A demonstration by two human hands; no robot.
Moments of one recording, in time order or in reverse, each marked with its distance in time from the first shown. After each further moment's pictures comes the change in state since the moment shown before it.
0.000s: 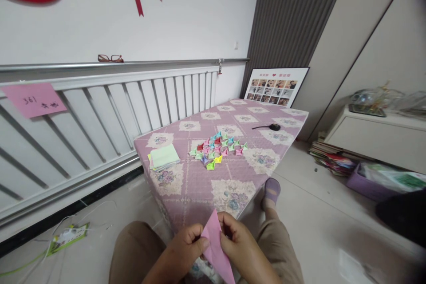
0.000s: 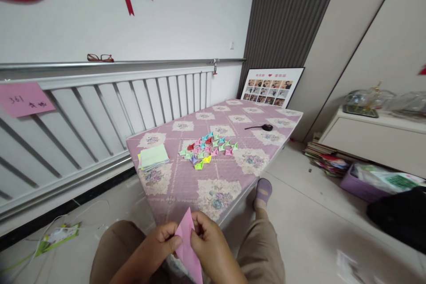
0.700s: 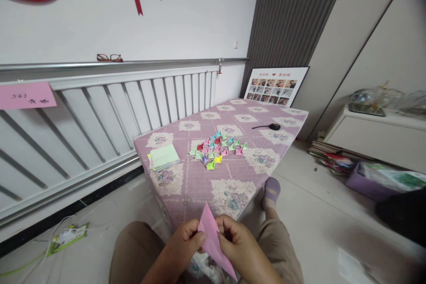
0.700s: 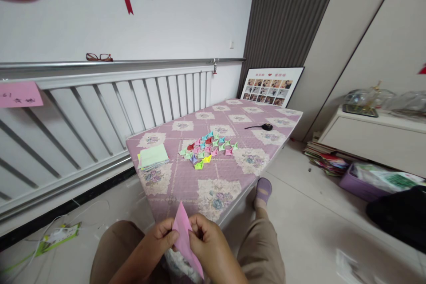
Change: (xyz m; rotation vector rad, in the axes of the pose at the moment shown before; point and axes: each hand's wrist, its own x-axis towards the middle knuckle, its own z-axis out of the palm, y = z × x) left_hand 0.000 0.007 -0.003 -0.051 0.063 0.007; right_hand -0.001 0.002 0.001 0.012 -0.040 0.043
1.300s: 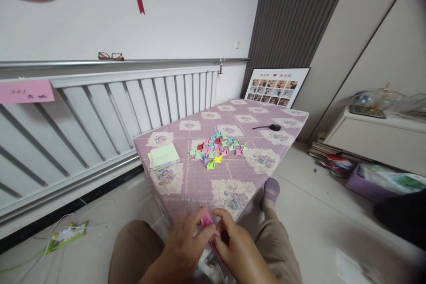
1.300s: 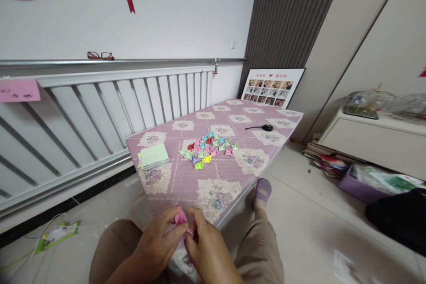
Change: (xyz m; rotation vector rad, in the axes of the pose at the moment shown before) left_hand -0.004 -0.018 -0.013 1.035 0.198 0.772; right_hand 0.000 0.001 0.003 -0.491 0.102 -0.135
